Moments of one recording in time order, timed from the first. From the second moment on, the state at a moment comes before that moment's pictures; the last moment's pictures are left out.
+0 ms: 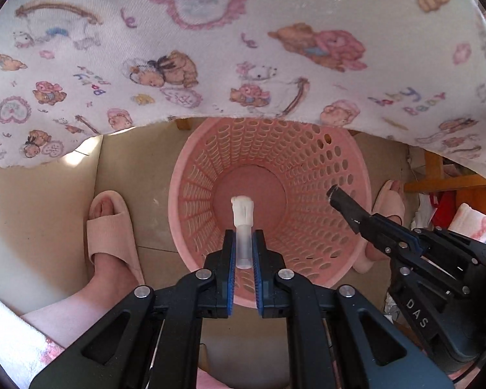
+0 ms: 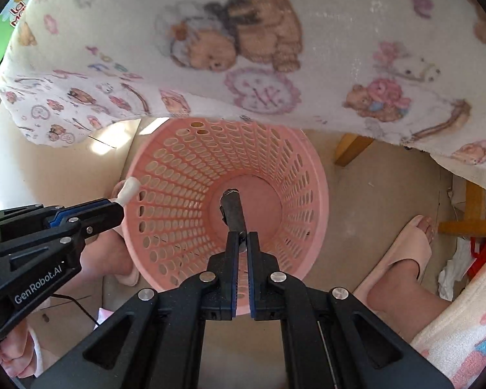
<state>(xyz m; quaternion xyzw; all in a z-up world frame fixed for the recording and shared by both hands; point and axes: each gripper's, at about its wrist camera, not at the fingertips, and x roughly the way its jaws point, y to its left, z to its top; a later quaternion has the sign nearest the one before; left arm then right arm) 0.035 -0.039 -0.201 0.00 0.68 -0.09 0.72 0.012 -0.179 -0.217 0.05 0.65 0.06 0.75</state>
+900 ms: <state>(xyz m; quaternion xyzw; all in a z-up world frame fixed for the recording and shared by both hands) 0.023 -0.026 -0.110 0.05 0.56 -0.04 0.83 0.004 -0.204 -0.139 0.08 0.58 0.03 0.81</state>
